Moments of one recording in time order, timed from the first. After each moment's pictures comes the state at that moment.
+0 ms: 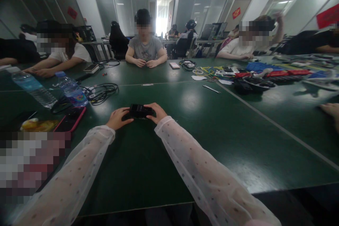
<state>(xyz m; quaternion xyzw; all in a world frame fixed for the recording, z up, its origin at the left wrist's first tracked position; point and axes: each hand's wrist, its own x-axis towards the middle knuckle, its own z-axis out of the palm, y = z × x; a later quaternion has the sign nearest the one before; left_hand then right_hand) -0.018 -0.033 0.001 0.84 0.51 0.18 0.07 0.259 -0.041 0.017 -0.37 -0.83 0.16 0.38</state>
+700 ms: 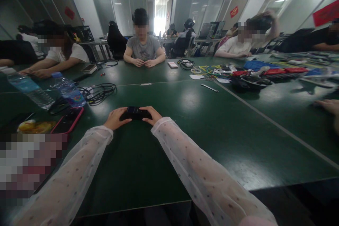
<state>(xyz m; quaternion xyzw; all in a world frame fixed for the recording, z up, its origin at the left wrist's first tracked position) -0.017 -0.035 0.002 0.83 0.51 0.19 0.07 0.252 -0.043 0.000 -0.37 -0.83 0.23 0.35</state>
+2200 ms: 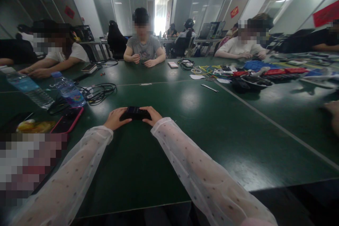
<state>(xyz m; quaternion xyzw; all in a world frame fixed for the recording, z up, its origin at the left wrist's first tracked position) -0.015 -0.036 0.004 0.83 0.52 0.19 0.07 0.249 -0.046 0.002 -0.40 -0.83 0.20 0.33</state>
